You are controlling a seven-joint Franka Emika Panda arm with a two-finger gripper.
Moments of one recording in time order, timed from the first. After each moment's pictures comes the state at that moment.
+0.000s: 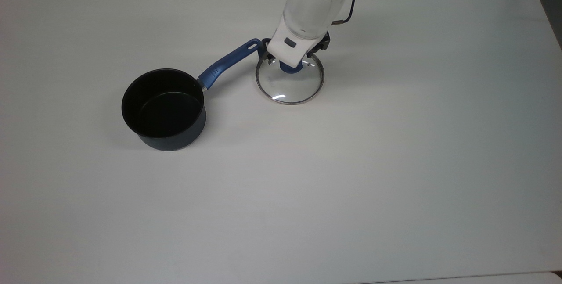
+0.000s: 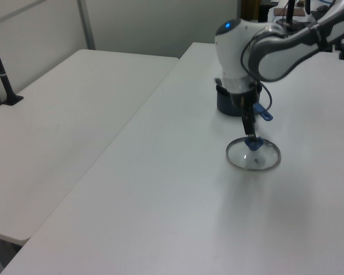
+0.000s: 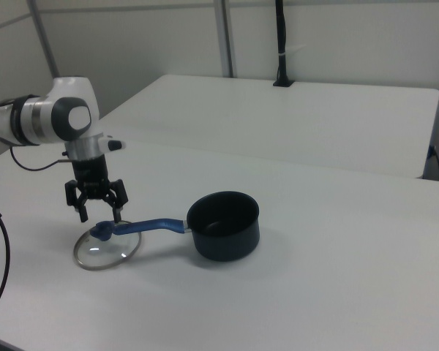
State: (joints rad) arm 0.35 0.25 -0.07 -1.86 -0.06 1.85 0.03
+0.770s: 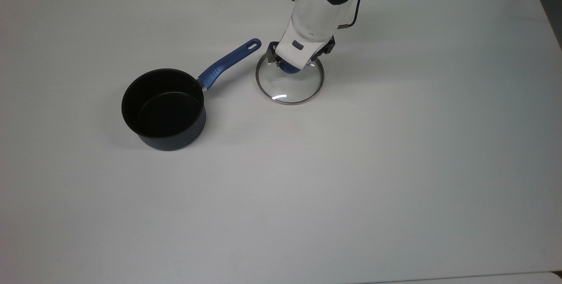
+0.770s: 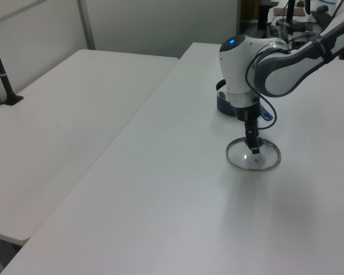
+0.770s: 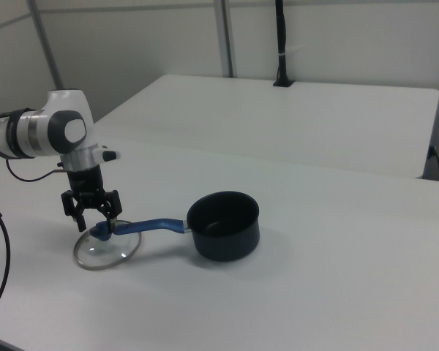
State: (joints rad) arm 0.36 0.25 -0.05 -1.93 -0.06 1.94 0.08
